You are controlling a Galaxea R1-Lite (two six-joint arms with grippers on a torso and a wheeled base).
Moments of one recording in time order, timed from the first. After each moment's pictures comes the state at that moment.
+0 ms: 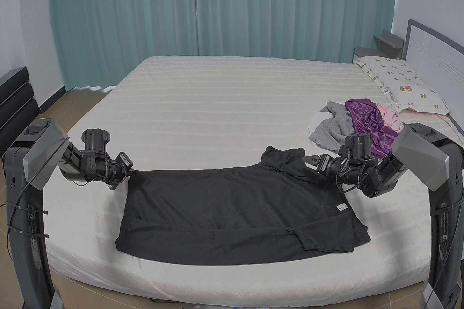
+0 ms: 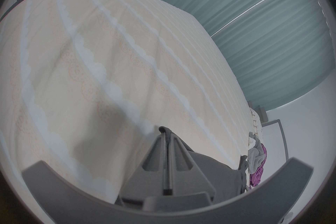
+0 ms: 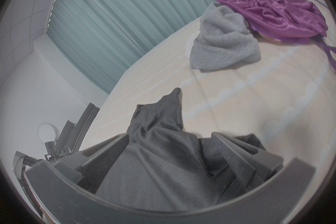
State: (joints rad) left arm 0.10 2.46 -1.38 -0.34 -0.26 -0.77; right arm 0.16 2.48 -1.22 -0.75 0.22 0.59
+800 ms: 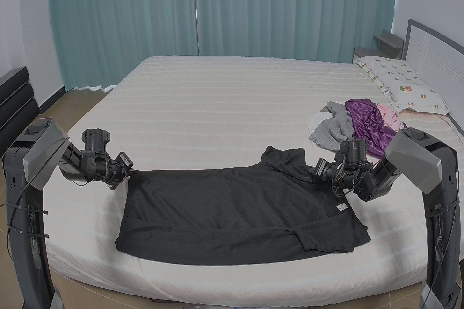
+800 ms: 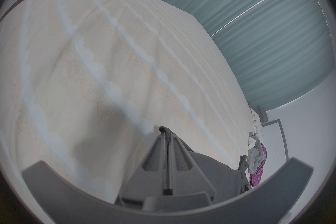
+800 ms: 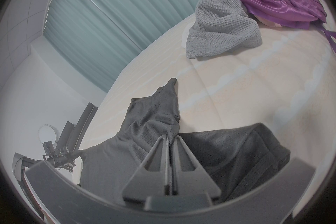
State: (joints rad) left arm 0.10 2.46 -1.38 -0.34 -0.26 -0.77; right arm 0.18 2.53 -1.25 -0.75 0.22 0.62
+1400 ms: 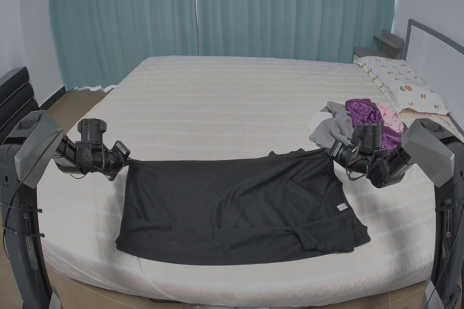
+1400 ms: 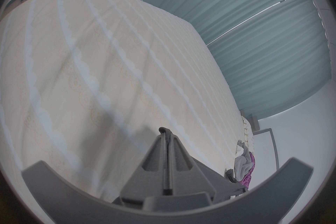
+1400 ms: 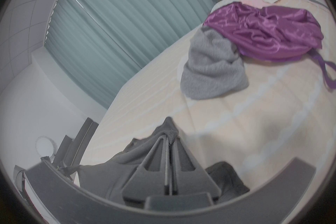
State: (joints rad) left arm 0.09 2.39 -1.38 -0.35 -0.26 -0.85; right arm 0.10 2.46 -1.27 -0.76 0.18 0.63
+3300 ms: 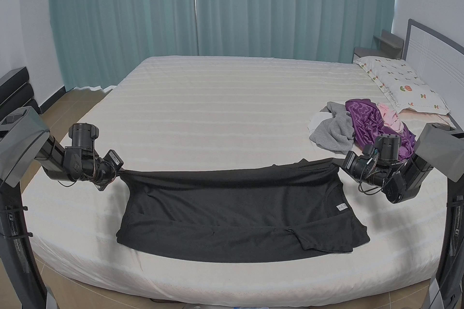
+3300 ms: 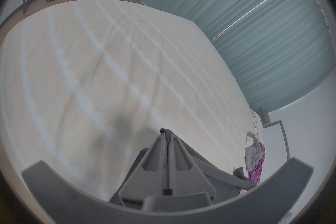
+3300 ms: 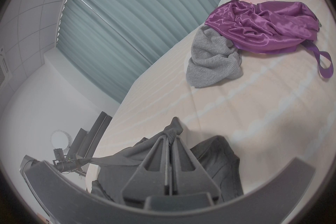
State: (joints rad) left arm 0.10 2.24 -1.15 -0.36 -0.20 -0.77; right arm 0.03 2.37 -0.97 -0.99 0.37 0.62
